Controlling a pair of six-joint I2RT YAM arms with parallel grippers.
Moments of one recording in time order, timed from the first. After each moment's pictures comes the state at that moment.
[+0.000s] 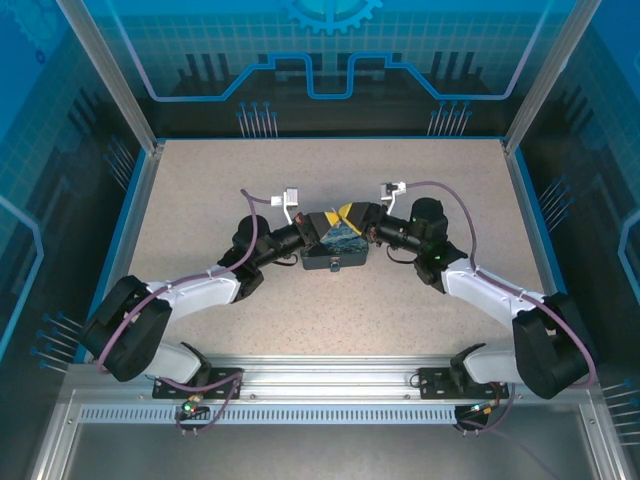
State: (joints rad) left arm -0.58 1.43 0.63 0.83 0.41 -1.18; right arm 0.46 1.31 0.69 0.51 -0.58 1.20
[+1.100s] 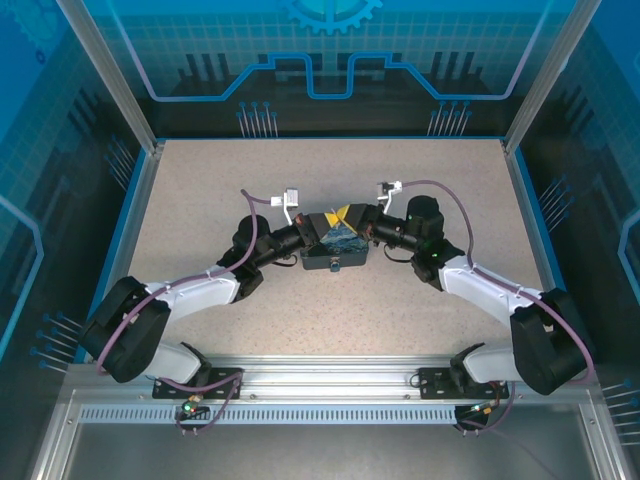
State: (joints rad) left arm -0.58 1.42 0.63 0.80 0.41 -1.16; right arm 0.48 1.33 0.72 0.49 -0.59 1.20
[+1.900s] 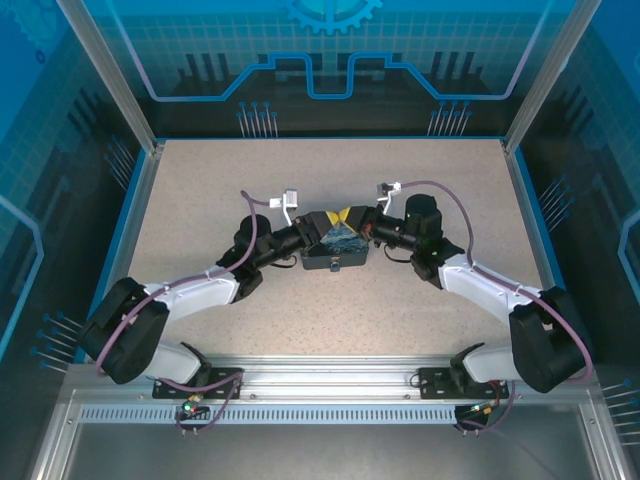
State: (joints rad) left arm -0.58 1.40 0.63 0.74 0.37 -1.16; right arm 0.46 1.34 0.73 0.43 -0.58 1.18
